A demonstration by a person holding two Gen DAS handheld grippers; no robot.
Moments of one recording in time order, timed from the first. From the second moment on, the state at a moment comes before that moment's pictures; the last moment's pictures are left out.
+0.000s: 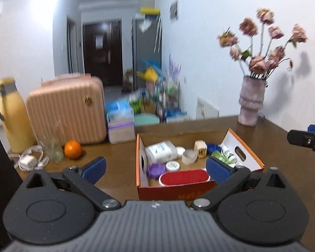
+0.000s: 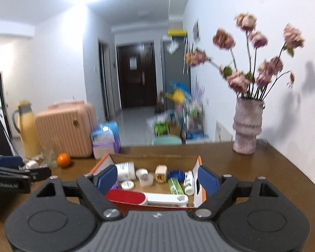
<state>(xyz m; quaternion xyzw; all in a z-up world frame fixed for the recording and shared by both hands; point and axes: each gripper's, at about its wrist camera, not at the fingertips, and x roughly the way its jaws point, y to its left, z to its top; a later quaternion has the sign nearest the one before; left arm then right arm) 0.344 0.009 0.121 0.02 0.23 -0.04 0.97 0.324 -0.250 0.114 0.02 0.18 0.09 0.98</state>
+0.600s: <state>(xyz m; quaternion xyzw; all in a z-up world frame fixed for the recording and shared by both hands) 0.236 0.007 0.049 0.02 0.06 -0.03 1.00 0.227 -0.222 0.043 -0.03 0.05 0.09 0.99</state>
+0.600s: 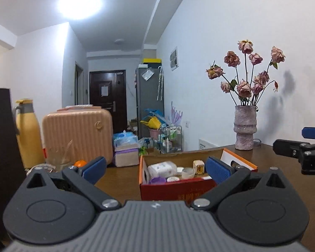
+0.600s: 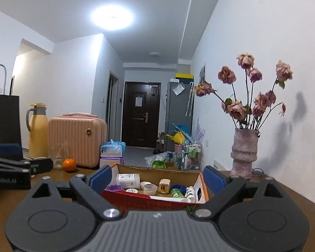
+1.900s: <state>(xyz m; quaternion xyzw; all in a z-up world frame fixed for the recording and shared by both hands) 0.015 0.021 0.003 0.01 0.10 -0.03 0.99 0.001 -0.193 -0.005 -0.01 0.08 0.06 0.99</state>
